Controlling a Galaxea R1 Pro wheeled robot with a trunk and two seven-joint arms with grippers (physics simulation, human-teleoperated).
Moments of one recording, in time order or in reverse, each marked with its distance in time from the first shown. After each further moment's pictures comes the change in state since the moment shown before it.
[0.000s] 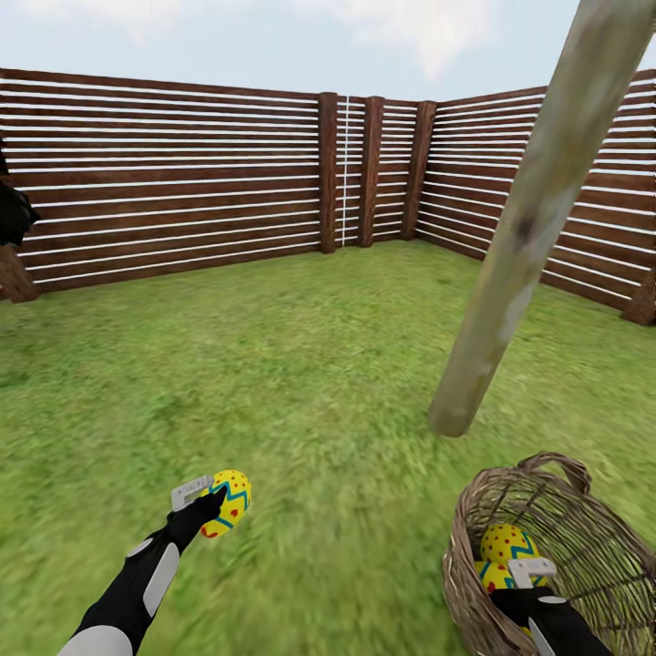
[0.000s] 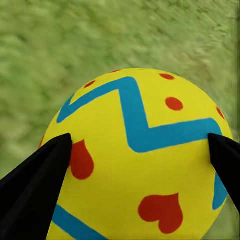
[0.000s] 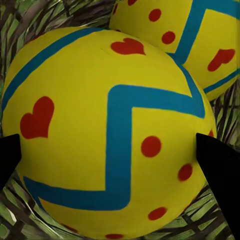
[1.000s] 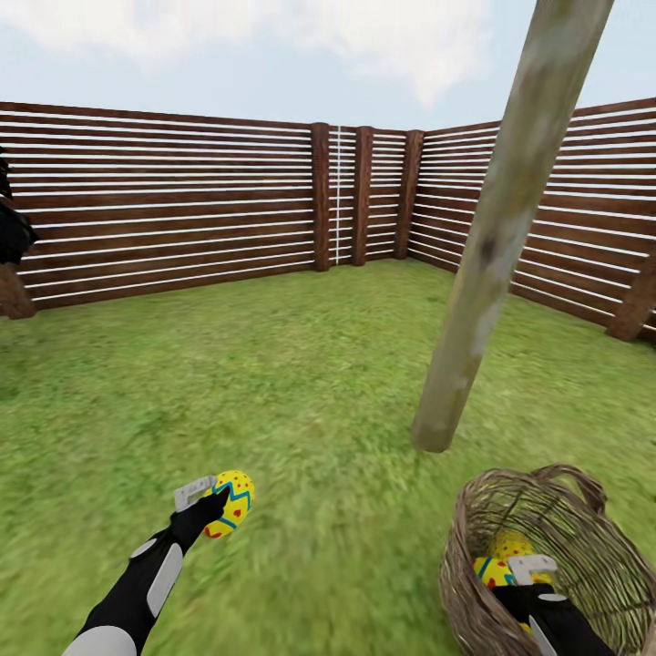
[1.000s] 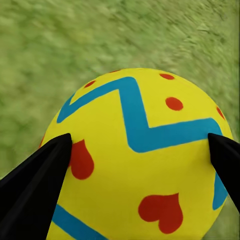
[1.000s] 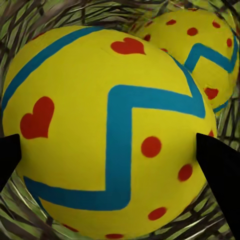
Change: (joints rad) left arm 0.000 -0.012 0.003 0.003 -0.001 -0.003 0.000; right arm -0.001 -0.003 -0.001 -0.011 0.007 0.000 0.001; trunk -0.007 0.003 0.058
